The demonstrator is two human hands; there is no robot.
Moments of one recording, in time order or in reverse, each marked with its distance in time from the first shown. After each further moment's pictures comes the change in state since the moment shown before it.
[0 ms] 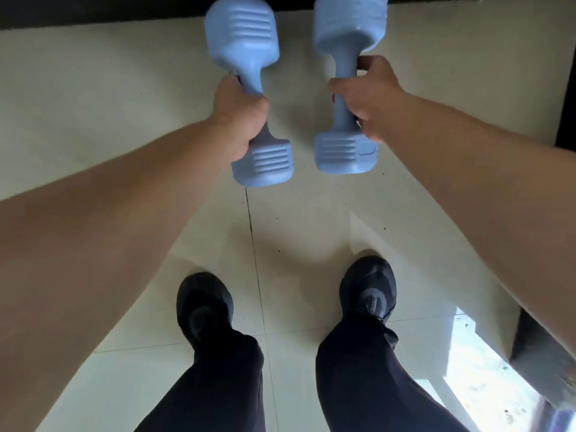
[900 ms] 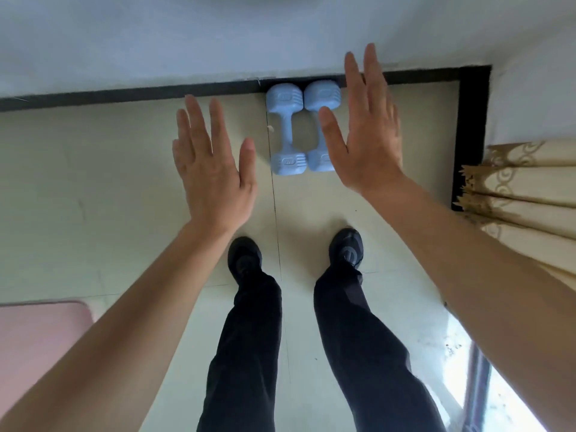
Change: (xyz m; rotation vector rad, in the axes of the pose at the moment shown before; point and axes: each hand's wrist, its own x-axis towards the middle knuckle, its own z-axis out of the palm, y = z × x) left_hand -0.283 0.082 -0.162 0.750 0.440 0.659; right_hand -0.293 -0.123 -0.073 -0.735 0.269 -0.901
